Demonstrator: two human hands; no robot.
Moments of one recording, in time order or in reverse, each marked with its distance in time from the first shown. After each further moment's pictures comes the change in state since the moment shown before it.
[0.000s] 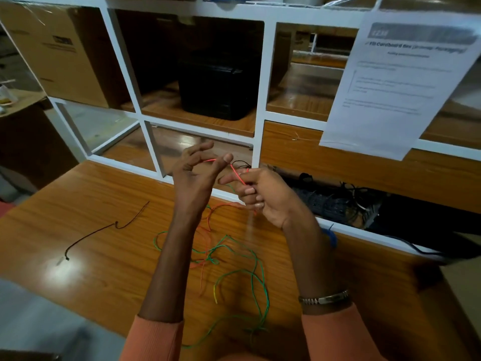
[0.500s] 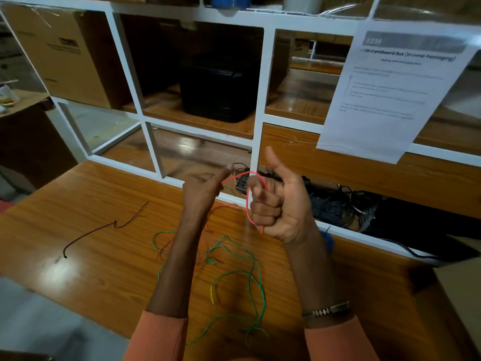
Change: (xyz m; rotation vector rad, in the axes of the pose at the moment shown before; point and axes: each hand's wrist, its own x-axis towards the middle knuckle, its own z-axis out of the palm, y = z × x) left_hand -0.012 -0.013 0.012 0.030 -0.035 -0.264; right_hand -0.027 0.011 -0.015 0.628 -0.597 -0.021
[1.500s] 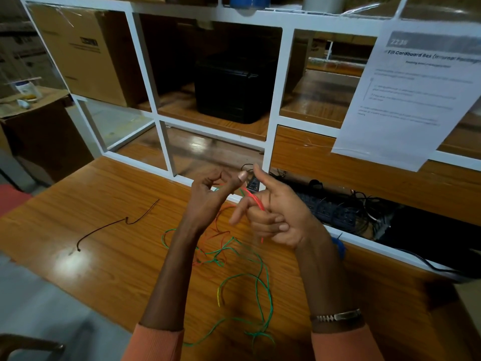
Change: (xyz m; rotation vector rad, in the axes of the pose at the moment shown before) left_hand -0.008 0.007 -0.022 -0.007 -0.200 0.246; right_hand 0.012 0.005 -0.004 -0.355 0.119 0.247
